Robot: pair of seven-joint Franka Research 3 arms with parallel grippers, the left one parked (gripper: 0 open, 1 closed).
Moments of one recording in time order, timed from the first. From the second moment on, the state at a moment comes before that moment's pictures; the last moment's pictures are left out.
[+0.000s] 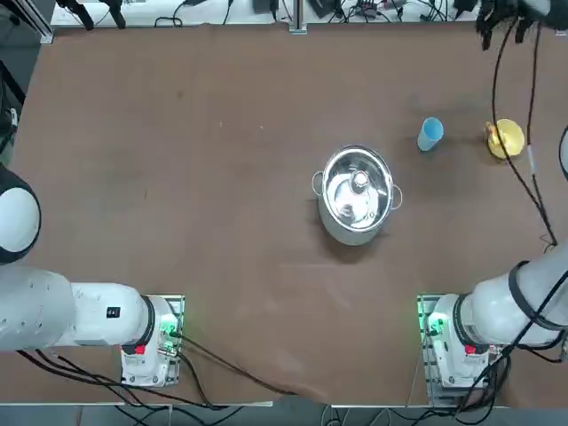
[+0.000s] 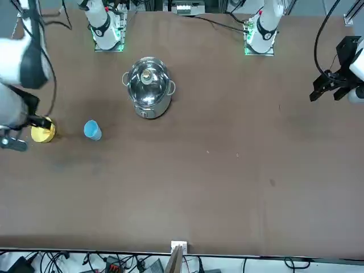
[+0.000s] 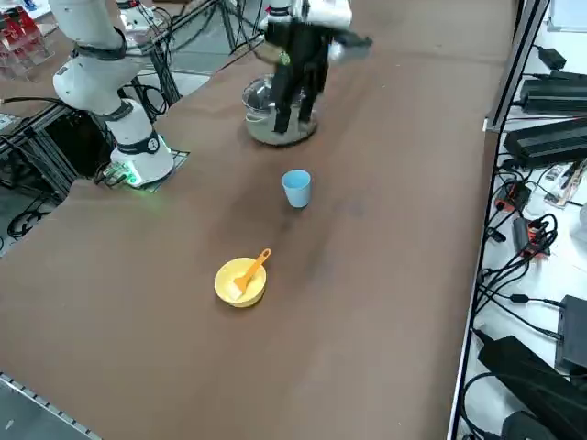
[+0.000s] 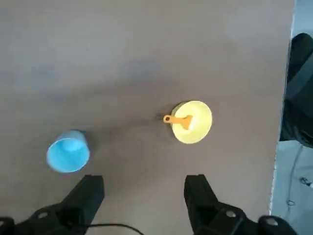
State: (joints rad) arm -0.04 0.27 0.05 -1.47 -0.31 1.55 0.20
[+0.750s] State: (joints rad) arm -0.05 0.15 0.03 -1.40 0.00 1.48 0.18
